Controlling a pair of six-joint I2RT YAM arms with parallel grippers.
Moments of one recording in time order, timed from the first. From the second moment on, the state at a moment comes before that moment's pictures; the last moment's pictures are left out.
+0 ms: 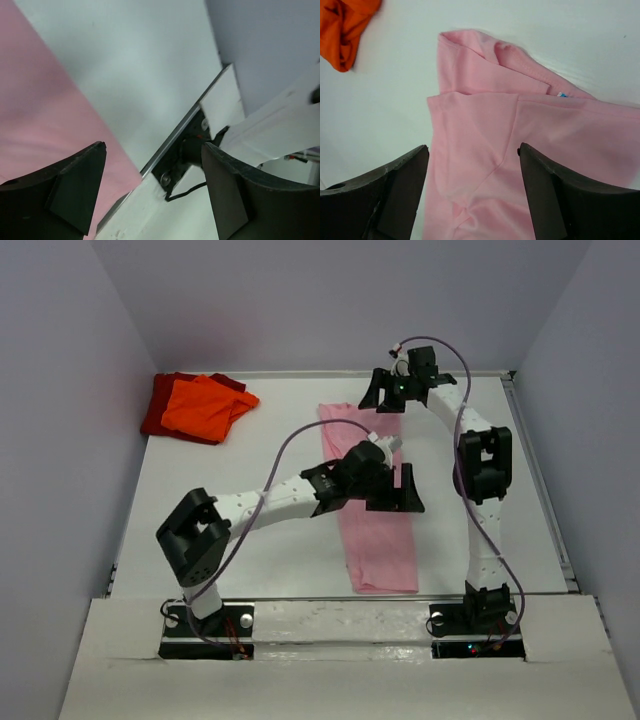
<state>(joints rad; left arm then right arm) -1.02 1.75 1.25 -0.09 0.26 -0.87 0.19 2.39 2.12 -0.51 -0.58 0.30</state>
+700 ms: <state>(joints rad) -0.65 1.89 1.35 -0.03 0.19 -0.66 0.26 1.47 1.01 -0.22 -0.39 0.46</state>
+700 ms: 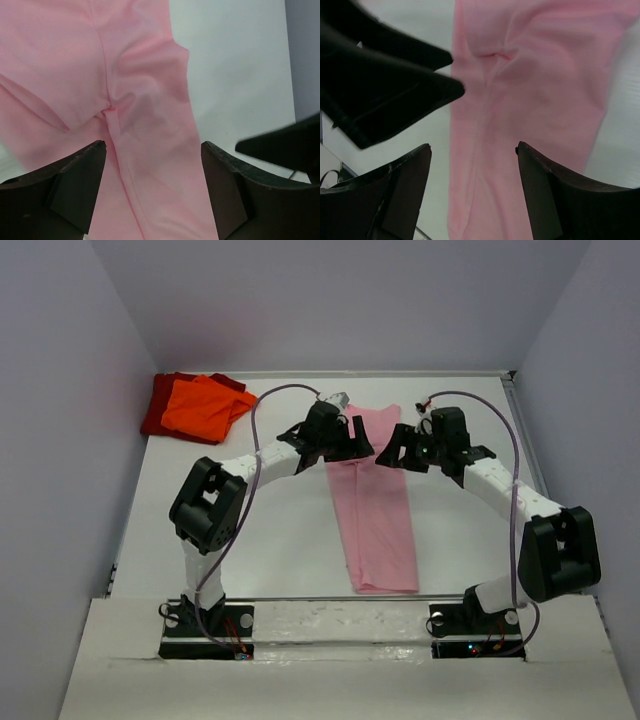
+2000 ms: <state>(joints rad) -0.47 2.57 2.20 -0.28 0.30 -0.65 0.38 1.05 0.68 -0.26 -0.33 0.51</state>
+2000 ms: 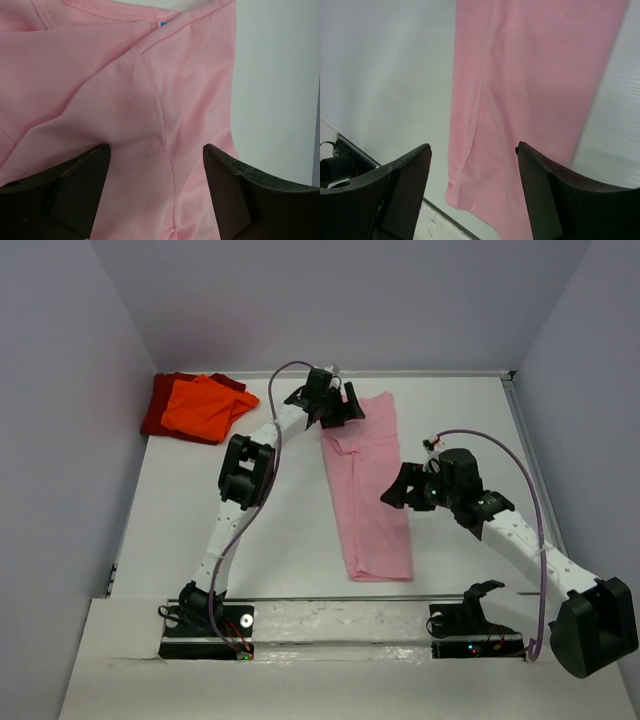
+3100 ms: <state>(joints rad) -0.40 2.12 1.77 -0.19 0.27 -0.63 0.38 1.18 0.63 -0.23 -0.27 0.50</state>
